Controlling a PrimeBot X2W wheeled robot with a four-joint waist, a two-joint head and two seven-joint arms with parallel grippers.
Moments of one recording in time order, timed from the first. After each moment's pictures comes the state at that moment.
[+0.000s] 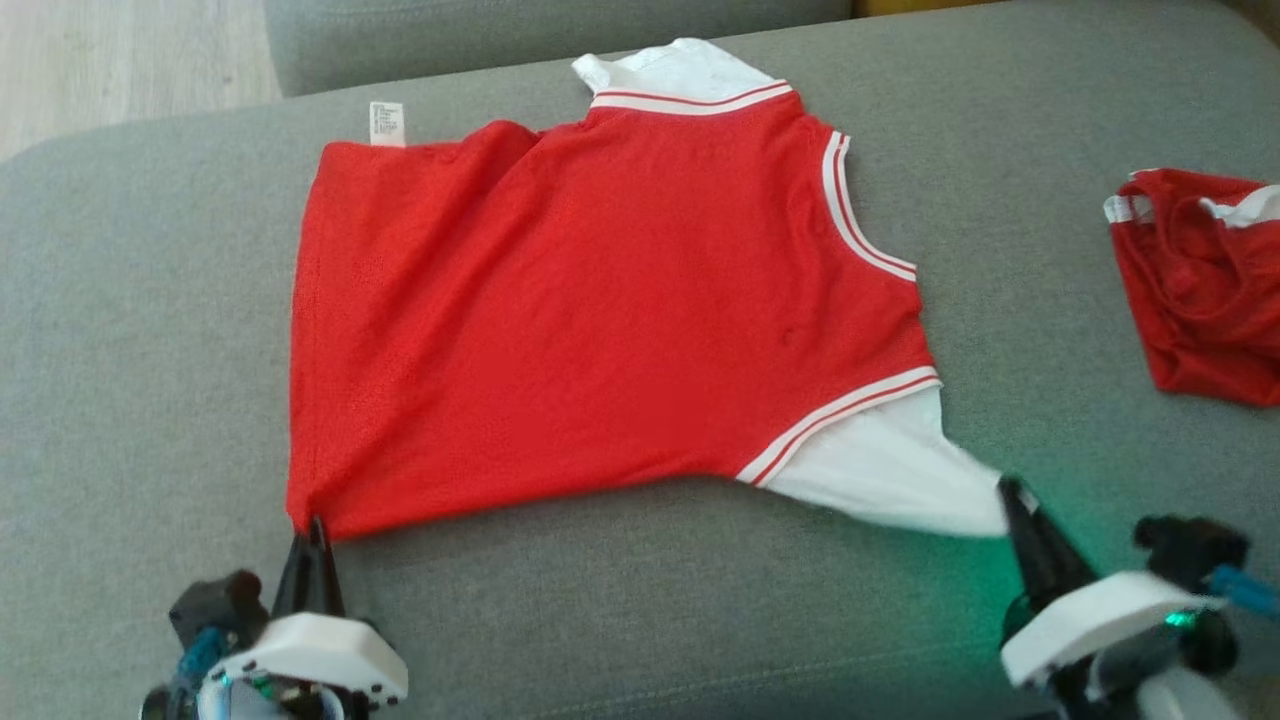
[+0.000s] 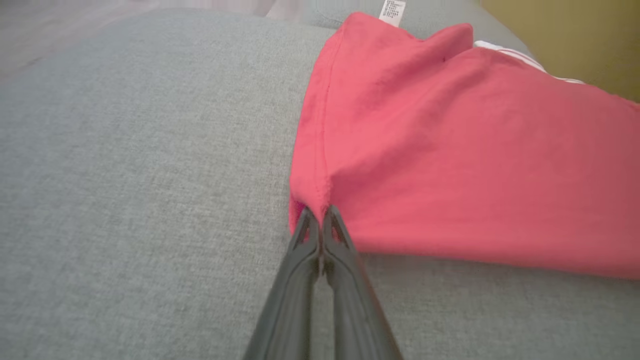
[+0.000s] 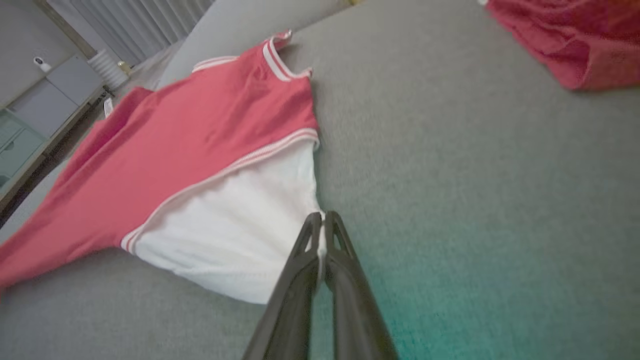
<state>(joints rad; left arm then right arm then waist) 0.01 0.04 -0.08 0.43 -0.29 0.12 -0.26 0.02 -0.20 0.17 0.34 0.55 0.13 -0.02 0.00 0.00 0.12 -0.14</state>
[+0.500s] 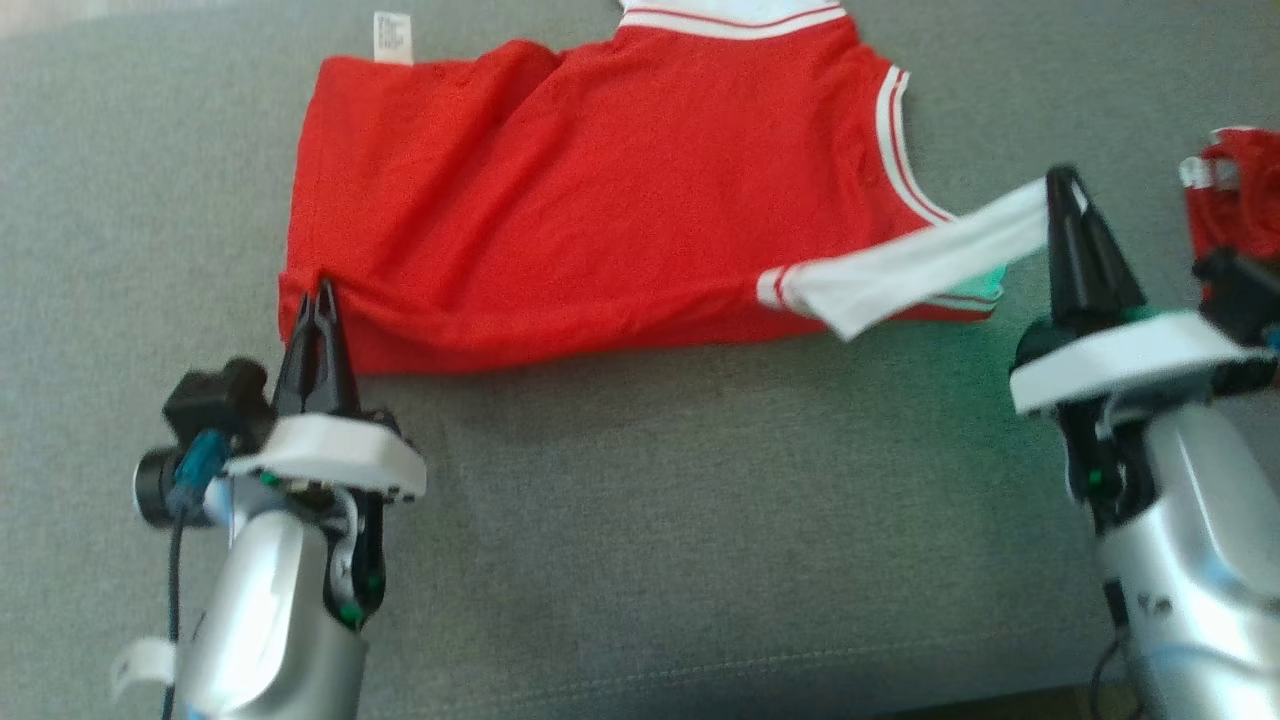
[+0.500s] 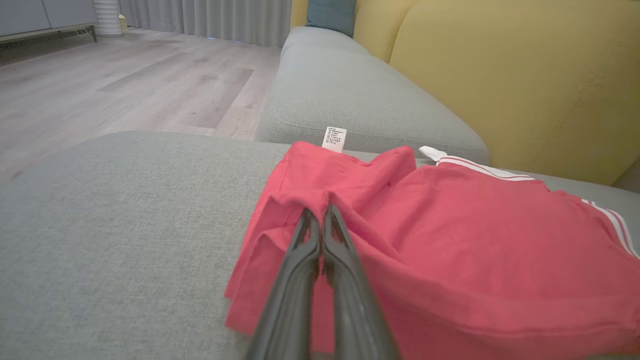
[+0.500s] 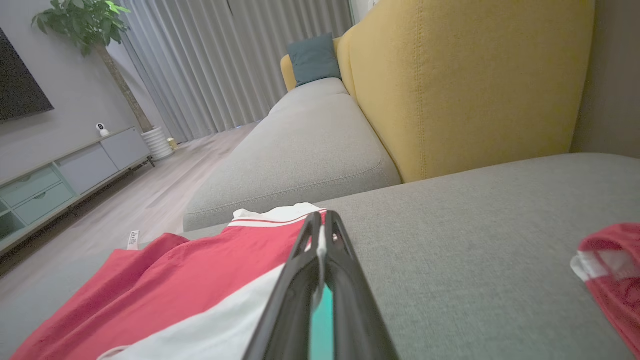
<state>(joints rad) -0.28 0.04 -0.12 0.35 -0.22 0.10 -0.26 -0.41 -0.18 0.12 0.36 0.46 0.13 -0.13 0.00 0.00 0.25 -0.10</state>
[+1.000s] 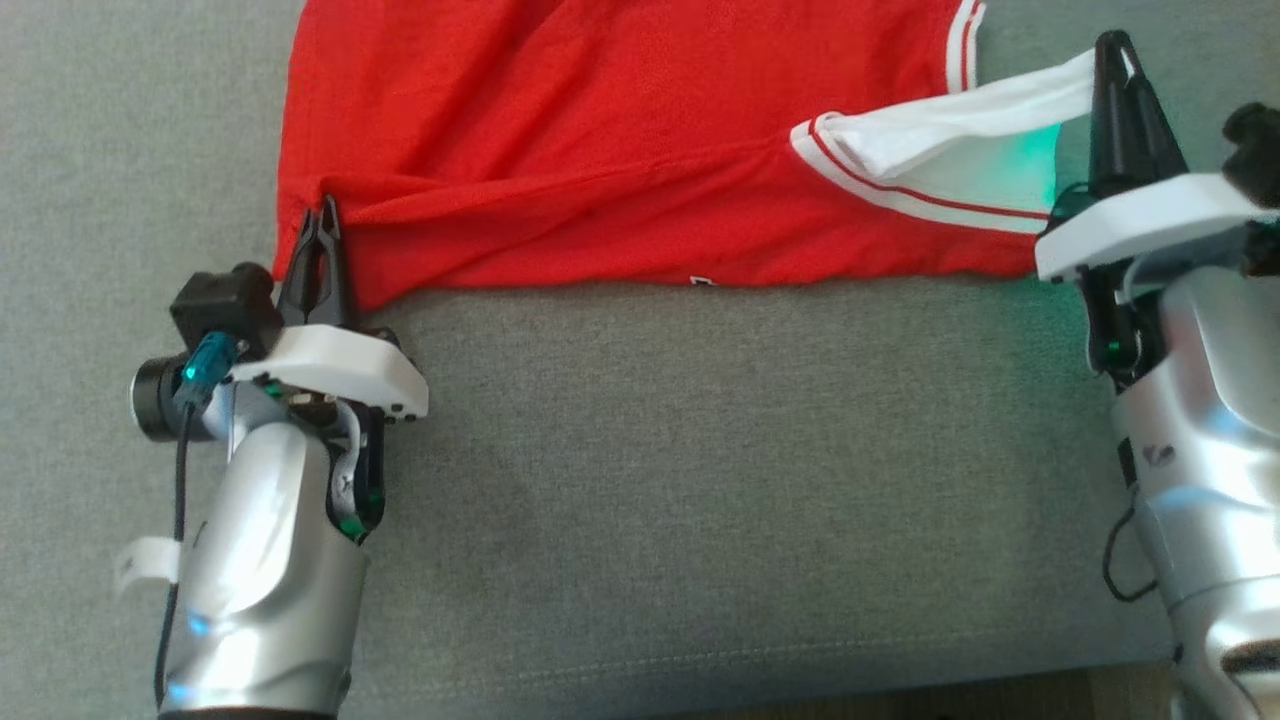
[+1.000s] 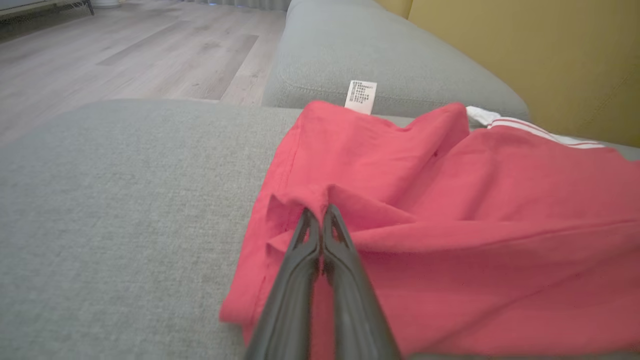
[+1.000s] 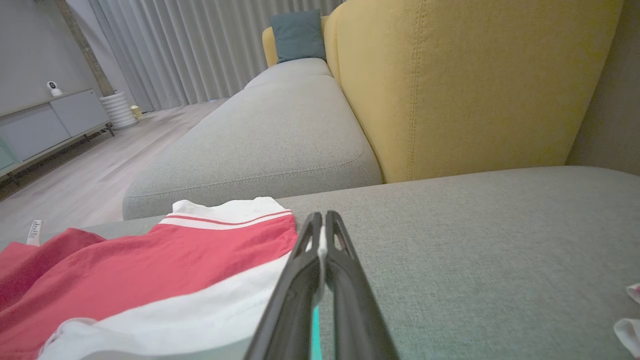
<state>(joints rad) -0.47 0.03 -0.13 0.51 -0.18 0.09 -0.26 -0.74 -0.18 0.09 0.75 0.33 0.13 -0.25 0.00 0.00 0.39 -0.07</state>
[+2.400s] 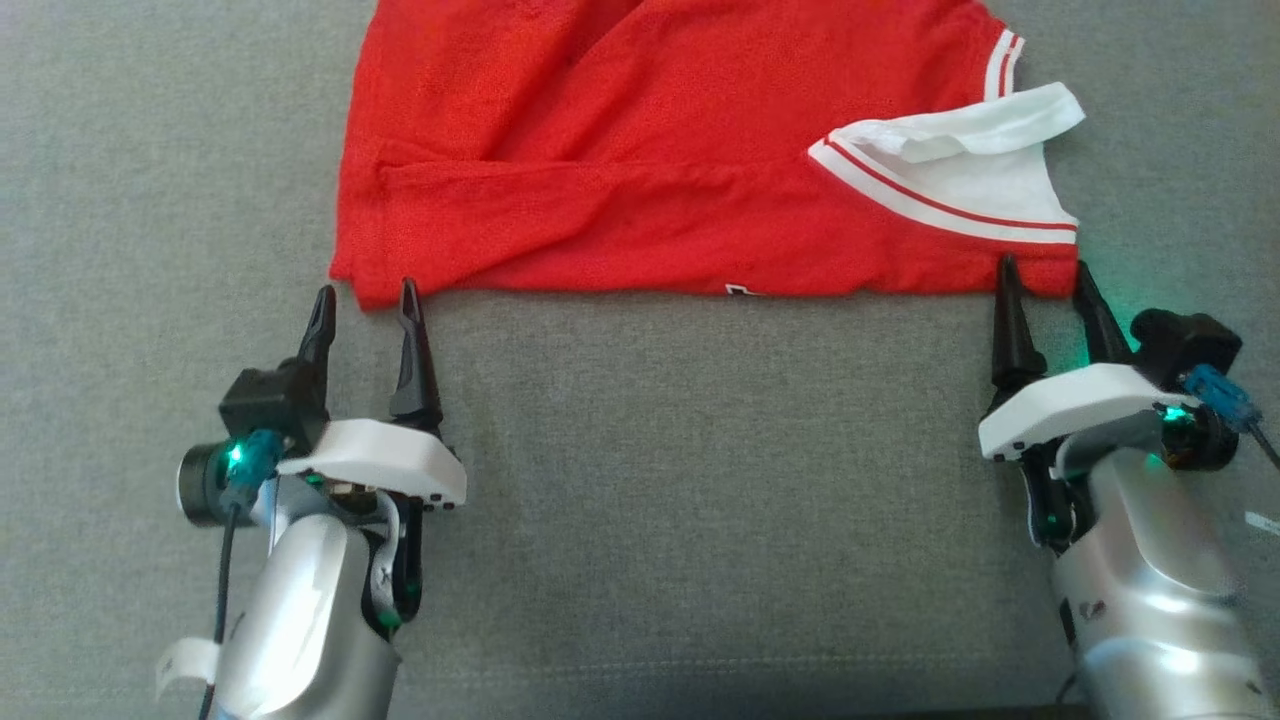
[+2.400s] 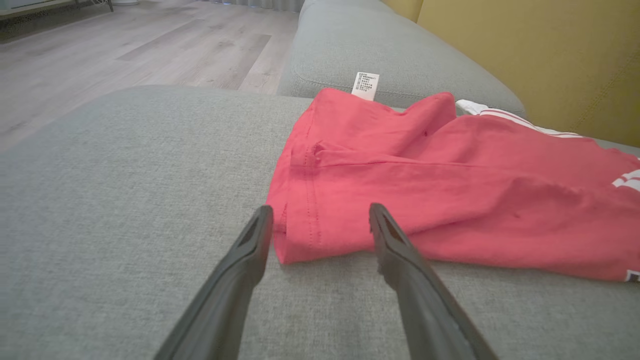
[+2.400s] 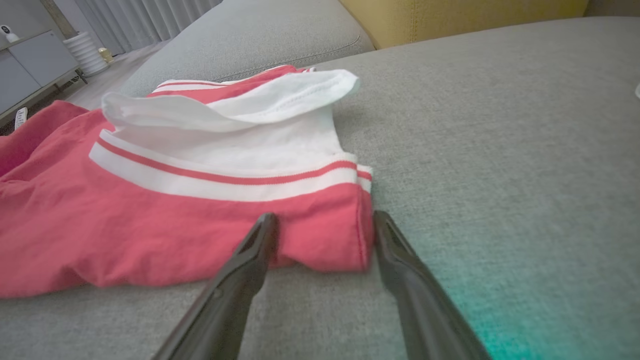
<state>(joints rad) -0.29 0.03 -0.21 0.35 -0.23 0.15 -0.26 -0.49 -0.08 -0.03 0.76 0.22 0.13 -0.25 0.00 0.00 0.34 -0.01</state>
